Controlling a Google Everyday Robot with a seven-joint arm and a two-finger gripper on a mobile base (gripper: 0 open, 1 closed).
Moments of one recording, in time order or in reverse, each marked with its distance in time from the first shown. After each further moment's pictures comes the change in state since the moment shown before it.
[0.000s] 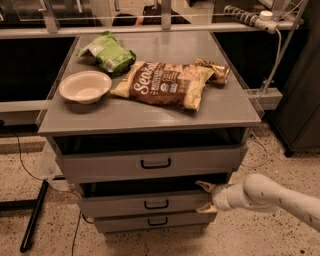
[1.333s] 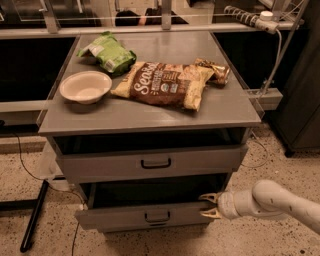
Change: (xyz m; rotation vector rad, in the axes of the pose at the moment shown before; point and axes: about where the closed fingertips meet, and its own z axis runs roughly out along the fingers) arm -0.009 0.030 -0.016 -0.049 -0.067 -0.008
